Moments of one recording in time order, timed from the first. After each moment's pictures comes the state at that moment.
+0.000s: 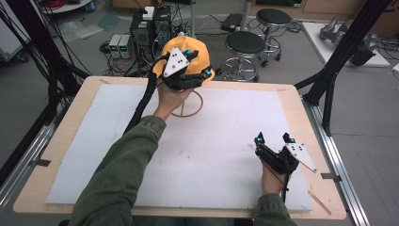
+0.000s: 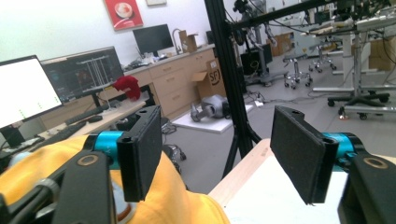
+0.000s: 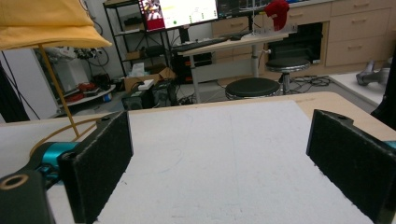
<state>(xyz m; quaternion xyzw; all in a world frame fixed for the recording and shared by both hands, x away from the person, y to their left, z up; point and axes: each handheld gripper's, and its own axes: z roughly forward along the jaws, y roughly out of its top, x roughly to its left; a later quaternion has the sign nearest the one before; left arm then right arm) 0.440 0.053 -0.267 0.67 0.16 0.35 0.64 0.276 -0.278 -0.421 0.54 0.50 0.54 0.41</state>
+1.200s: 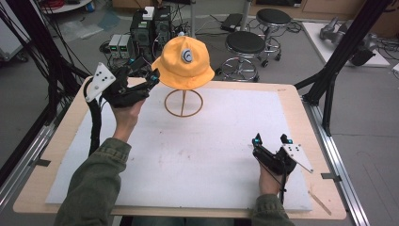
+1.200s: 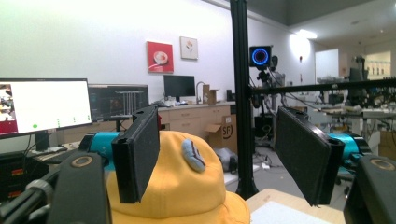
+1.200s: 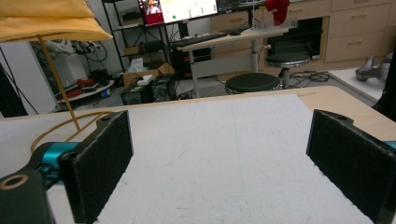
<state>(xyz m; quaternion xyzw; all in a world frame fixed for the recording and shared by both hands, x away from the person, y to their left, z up) 0.370 0.178 -0.274 0.55 0.22 0.35 0.73 0.275 -0.272 -0.424 0.54 0.51 0.53 0.41</state>
